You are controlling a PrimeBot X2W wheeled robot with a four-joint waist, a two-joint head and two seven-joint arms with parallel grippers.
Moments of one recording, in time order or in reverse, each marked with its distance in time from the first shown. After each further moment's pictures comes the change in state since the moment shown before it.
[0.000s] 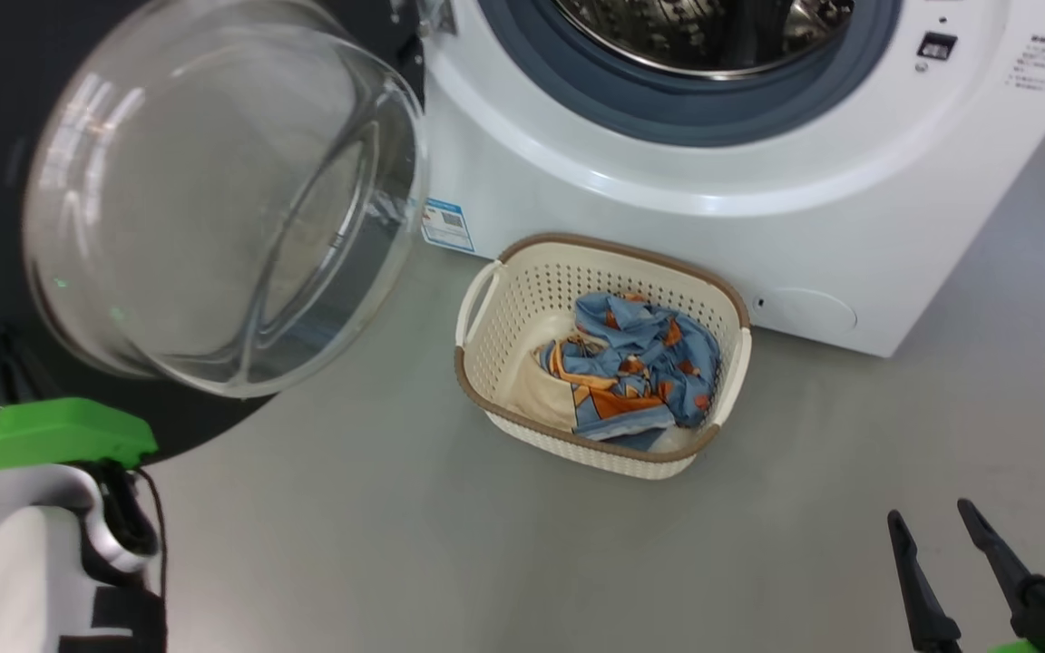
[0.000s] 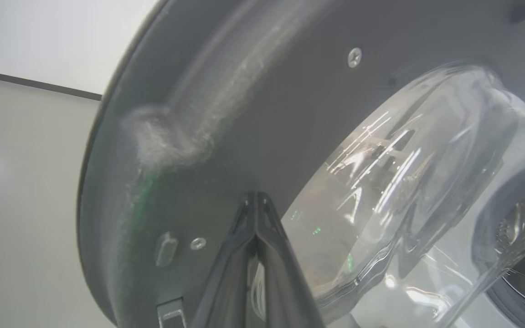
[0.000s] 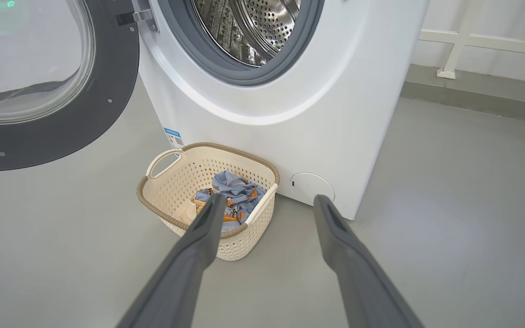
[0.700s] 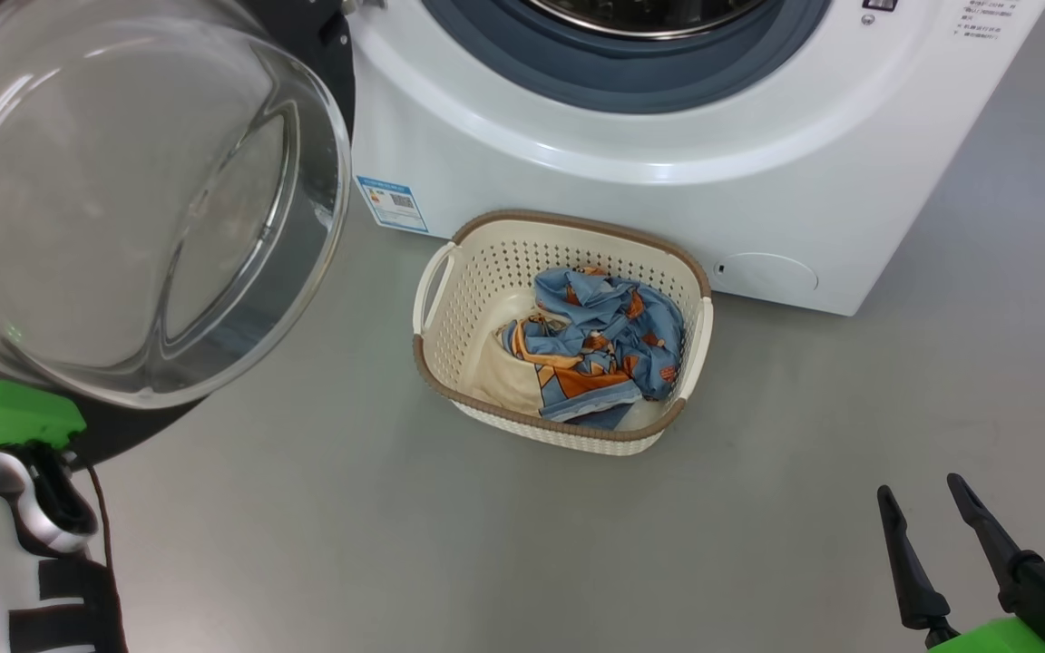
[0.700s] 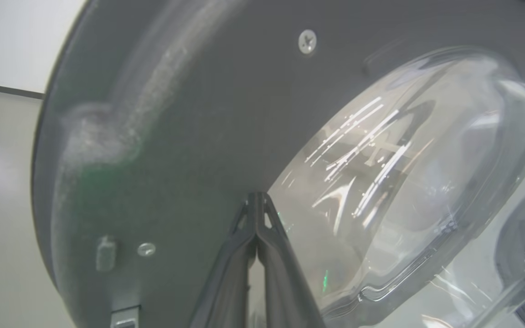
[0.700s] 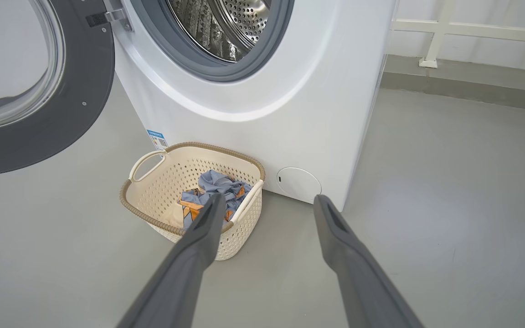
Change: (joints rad) left arm -0.100 -0.022 0.253 0.077 0.183 -0.094 0.000; right arm -0.059 -0.007 0.016 0.008 0.008 0.000 0.000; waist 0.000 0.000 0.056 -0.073
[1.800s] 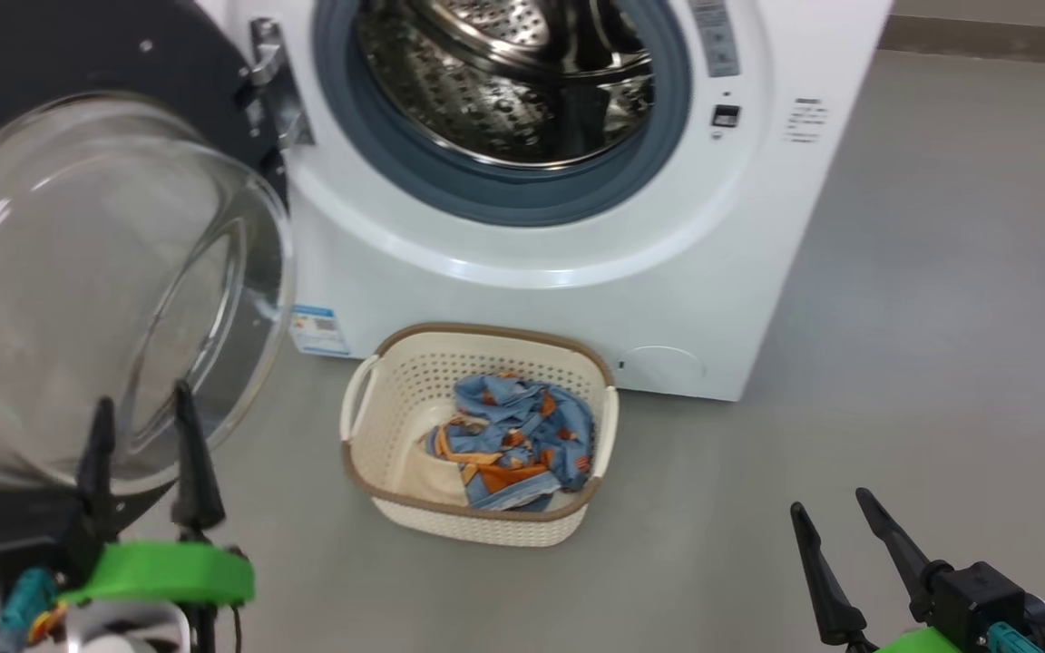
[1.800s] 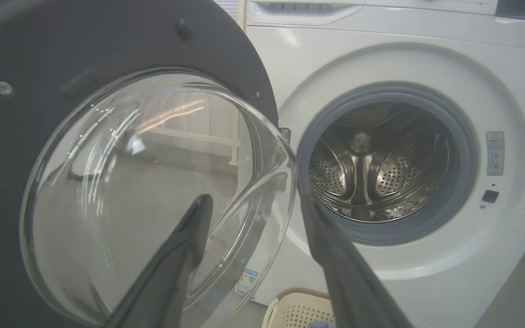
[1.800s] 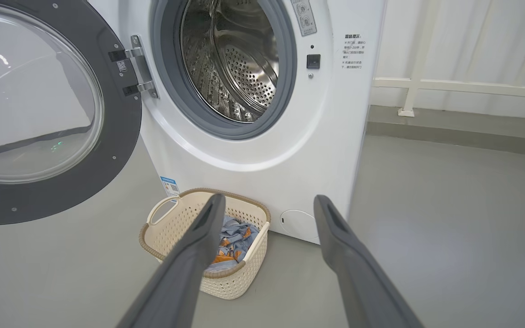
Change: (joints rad) left arm 0.423 0.027 -0.405 -0.420 -0.014 -0.181 0.000; right arm -0.010 0.080 0.102 0.026 -0.001 0.000 0.000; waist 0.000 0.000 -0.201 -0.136
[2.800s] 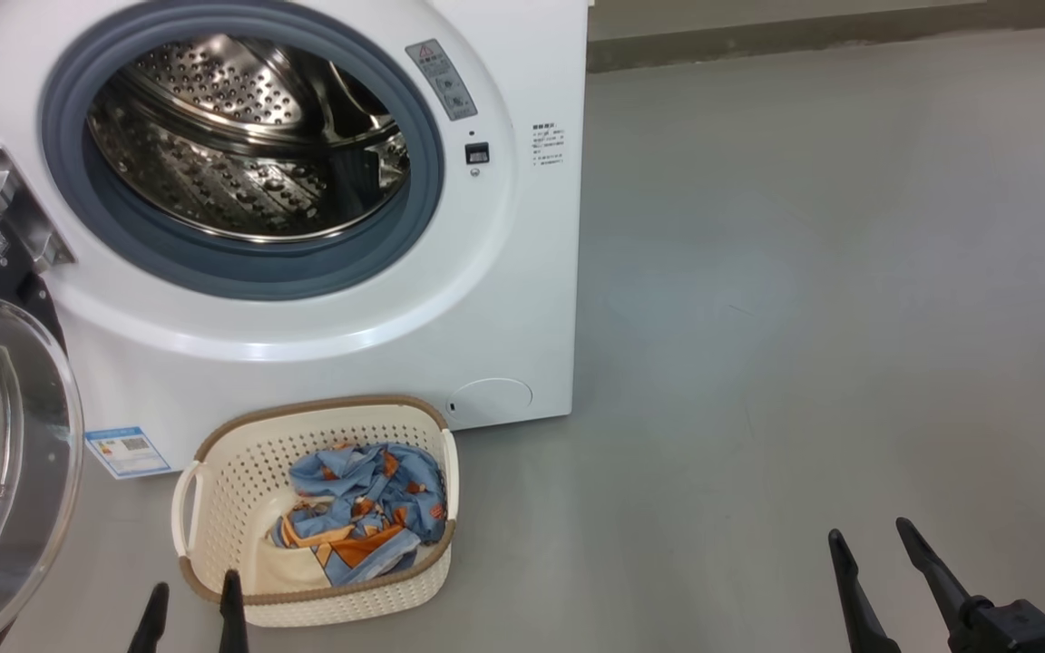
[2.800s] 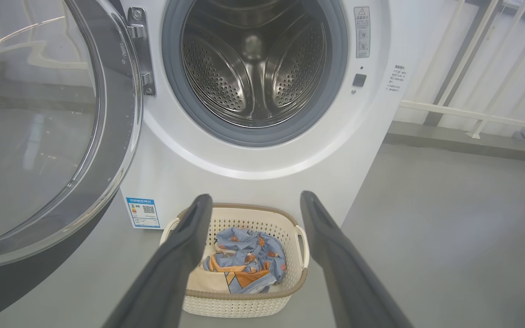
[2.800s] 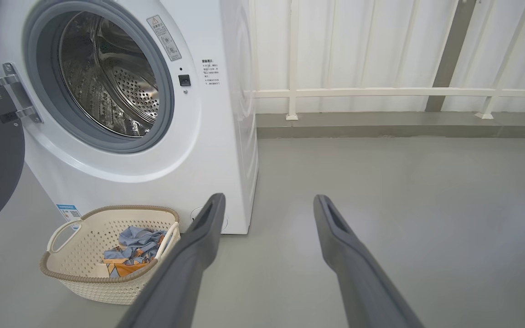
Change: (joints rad) left arm 0.291 0.001 -0.017 -0.006 -0.019 -0.059 0.001; right arm 0.088 0.012 -0.059 -0.066 -0.019 0.000 0.000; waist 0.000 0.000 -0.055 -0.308
